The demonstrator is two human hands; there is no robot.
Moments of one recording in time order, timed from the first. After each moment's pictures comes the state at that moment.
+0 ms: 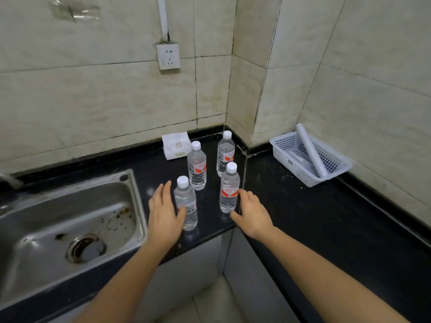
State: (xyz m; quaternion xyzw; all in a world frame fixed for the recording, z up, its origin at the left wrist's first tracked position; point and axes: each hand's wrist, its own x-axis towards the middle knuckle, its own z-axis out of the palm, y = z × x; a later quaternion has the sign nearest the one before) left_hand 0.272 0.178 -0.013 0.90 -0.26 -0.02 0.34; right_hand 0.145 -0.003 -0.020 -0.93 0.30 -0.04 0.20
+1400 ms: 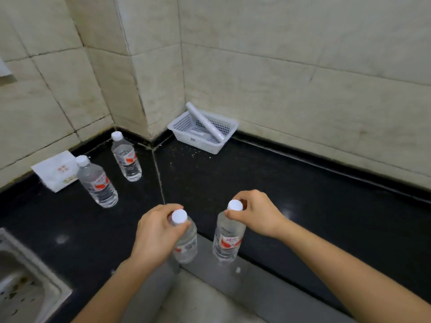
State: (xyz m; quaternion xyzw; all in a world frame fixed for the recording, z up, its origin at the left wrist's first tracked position) left_hand 0.162 0.131 0.039 0.76 -0.51 -0.20 0.34; right_hand -0.042 0.026 0.037 -0.77 0.50 -0.15 0.35
